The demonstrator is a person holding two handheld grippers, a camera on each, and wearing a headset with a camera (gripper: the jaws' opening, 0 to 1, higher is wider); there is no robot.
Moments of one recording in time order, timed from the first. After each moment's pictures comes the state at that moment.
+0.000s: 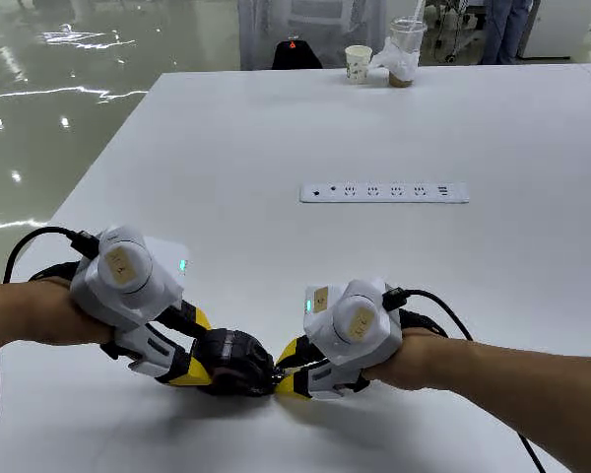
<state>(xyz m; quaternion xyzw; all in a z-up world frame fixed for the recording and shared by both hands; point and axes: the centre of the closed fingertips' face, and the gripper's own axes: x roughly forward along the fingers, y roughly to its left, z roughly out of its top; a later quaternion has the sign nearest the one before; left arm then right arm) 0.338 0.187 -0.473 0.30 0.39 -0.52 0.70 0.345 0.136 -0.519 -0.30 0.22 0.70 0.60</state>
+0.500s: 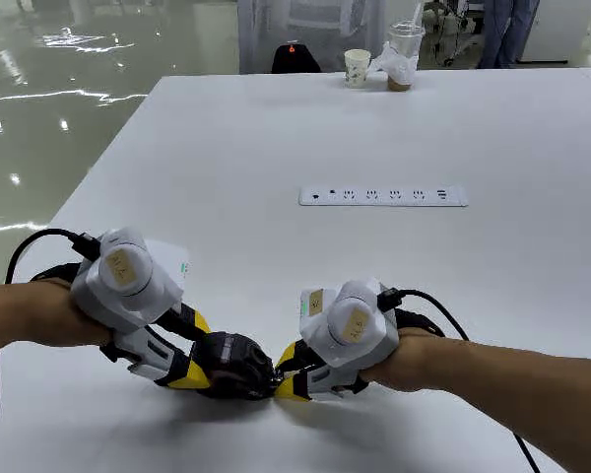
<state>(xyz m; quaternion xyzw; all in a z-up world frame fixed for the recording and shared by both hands) 0.338 0.187 -0.473 0.31 0.39 -0.52 0.69 0.347 0.136 -0.520 -0.31 0.23 0.70 0.60</state>
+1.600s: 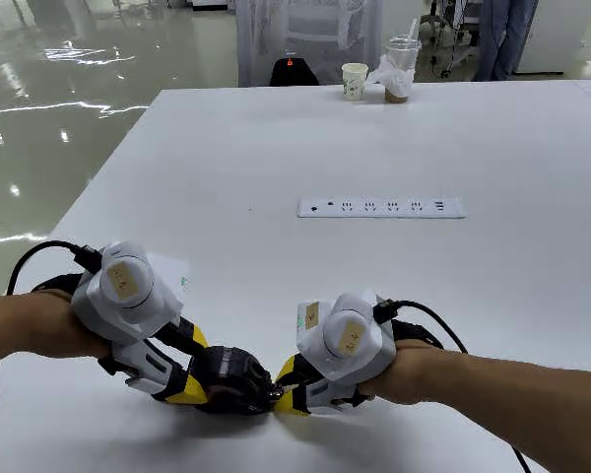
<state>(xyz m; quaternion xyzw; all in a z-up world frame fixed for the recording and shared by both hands) 0.346 0.193 -0.481 0.31 0.40 -0.52 0.69 0.347 0.131 -0.520 -0.32 0.23 0.70 0.59</state>
